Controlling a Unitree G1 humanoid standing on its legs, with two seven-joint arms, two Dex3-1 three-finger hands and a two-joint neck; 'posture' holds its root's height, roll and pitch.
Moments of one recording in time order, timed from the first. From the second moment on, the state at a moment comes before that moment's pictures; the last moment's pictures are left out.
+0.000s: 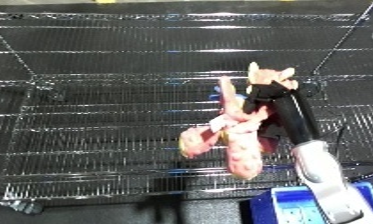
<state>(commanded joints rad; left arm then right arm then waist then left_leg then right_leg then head) 0.17 0.35 -0.13 0.10 -0.50 -0.13 0.17 -0.31 -0.80 -0.08 0.11 0.03 -0.09 -0.25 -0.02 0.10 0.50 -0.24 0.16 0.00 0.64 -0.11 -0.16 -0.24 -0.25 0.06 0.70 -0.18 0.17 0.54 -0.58</state>
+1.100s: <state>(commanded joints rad) 0.18 0.34 -0.18 0.14 -0.57 -0.13 0.18 0.05 -0.60 -0.60 0.38 0.46 -0.26 -0.43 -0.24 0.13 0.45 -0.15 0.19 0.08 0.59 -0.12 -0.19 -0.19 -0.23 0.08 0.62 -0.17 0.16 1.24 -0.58</state>
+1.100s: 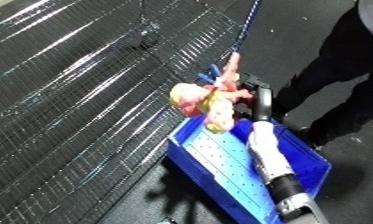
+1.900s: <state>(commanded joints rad) 0.19 0.35 -0.19 0.17 -0.54 -0.14 0.18 0.05 -0.63 -0.61 0.53 0.38 -0.20 -0.52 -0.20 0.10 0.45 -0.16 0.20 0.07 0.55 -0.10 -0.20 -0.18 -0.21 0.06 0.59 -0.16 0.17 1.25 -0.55</state>
